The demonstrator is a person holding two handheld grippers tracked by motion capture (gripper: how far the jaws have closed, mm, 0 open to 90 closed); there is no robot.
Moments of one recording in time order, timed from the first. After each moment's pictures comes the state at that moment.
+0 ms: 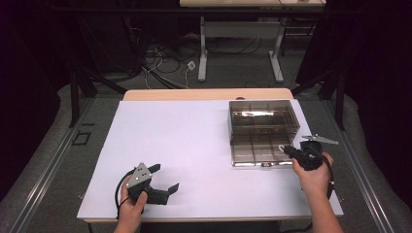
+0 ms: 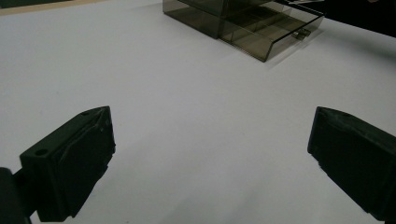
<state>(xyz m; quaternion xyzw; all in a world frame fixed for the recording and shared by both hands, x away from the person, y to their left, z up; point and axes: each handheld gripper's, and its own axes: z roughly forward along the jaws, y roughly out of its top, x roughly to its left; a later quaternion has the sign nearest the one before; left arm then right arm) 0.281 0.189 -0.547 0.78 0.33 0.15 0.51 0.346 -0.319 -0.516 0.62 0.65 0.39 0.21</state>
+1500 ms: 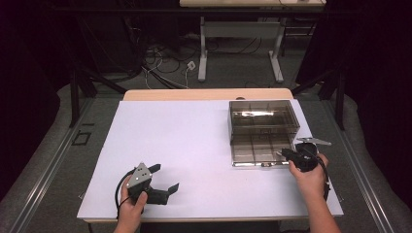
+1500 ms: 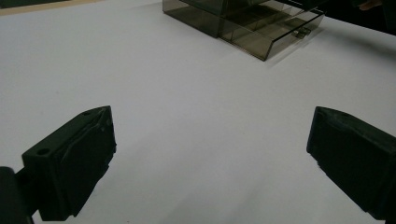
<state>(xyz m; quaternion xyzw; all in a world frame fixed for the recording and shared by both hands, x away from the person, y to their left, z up) 0.281 0.188 -0.547 0.78 0.33 0.15 0.51 0.351 -0.315 -0.532 0.62 0.66 0.37 0.22</state>
